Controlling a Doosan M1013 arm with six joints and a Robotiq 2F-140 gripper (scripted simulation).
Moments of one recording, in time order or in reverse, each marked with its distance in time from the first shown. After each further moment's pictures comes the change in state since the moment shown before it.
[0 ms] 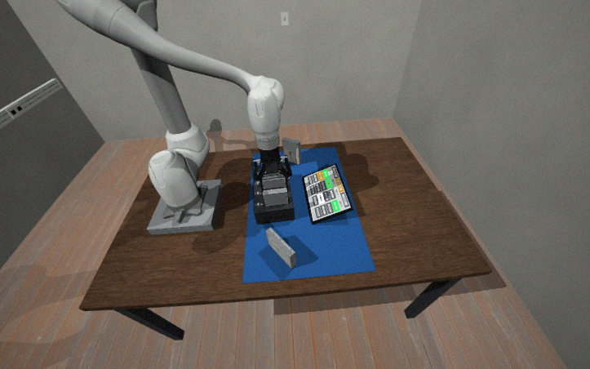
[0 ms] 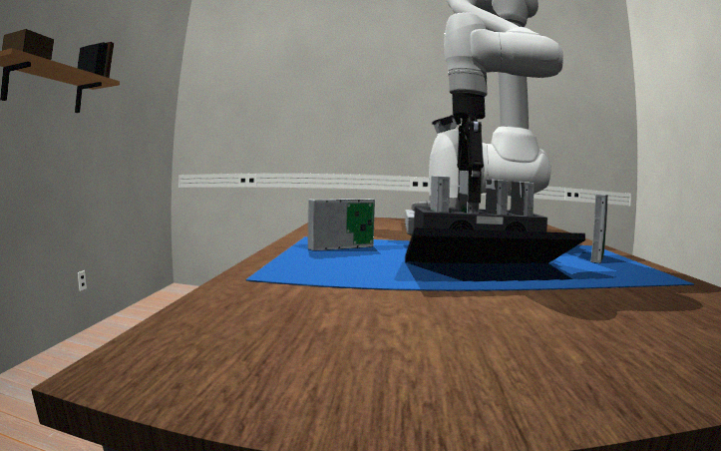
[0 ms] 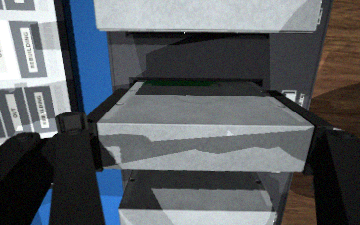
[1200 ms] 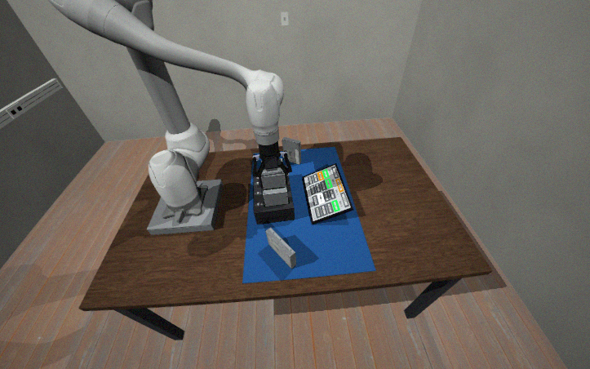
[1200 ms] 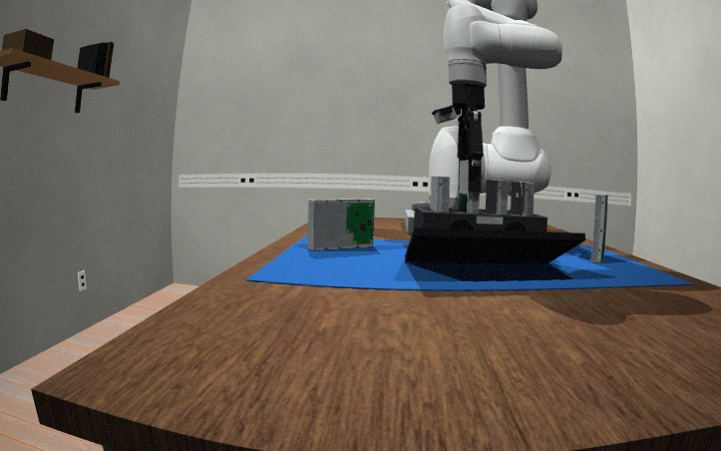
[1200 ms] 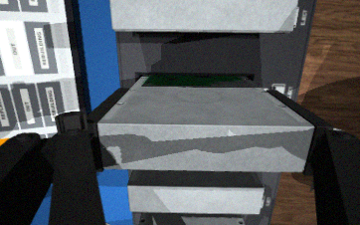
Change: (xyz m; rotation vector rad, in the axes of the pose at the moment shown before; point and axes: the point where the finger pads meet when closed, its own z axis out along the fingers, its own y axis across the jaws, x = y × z) arm 0.000 0.000 -0.022 0.000 0.000 0.000
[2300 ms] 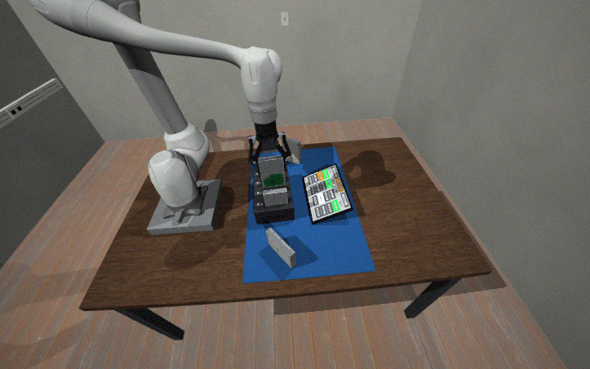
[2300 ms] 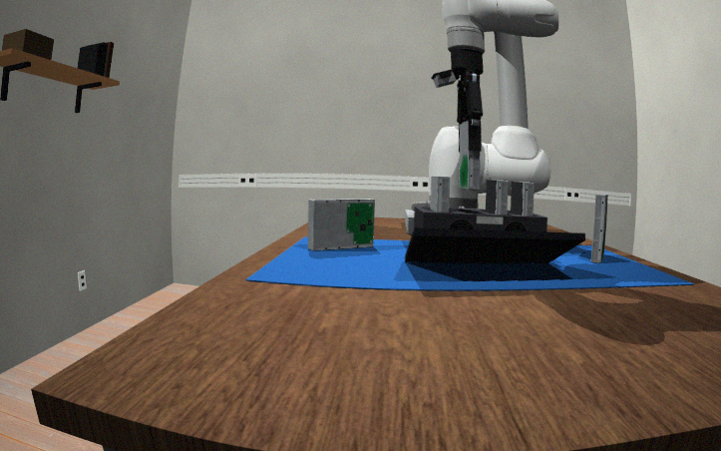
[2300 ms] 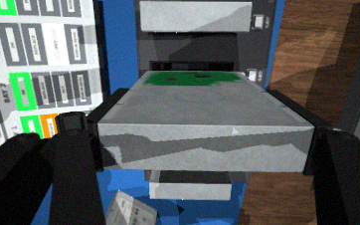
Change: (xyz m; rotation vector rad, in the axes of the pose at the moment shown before) arm 0.000 0.000 -0.086 0.000 0.000 0.000
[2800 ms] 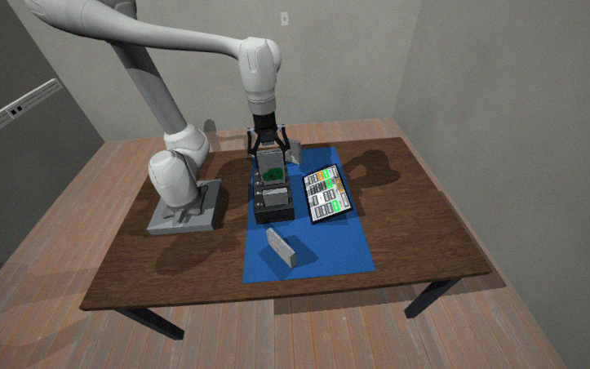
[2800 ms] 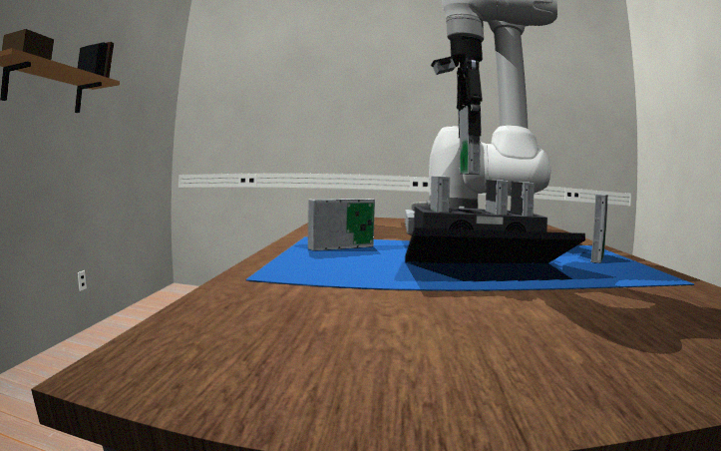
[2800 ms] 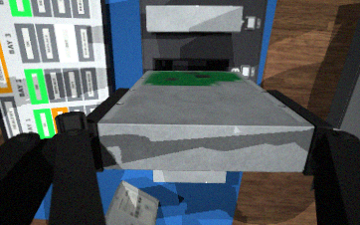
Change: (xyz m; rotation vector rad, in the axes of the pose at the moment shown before) arm 0.000 0.000 -0.033 0.000 0.000 0.000
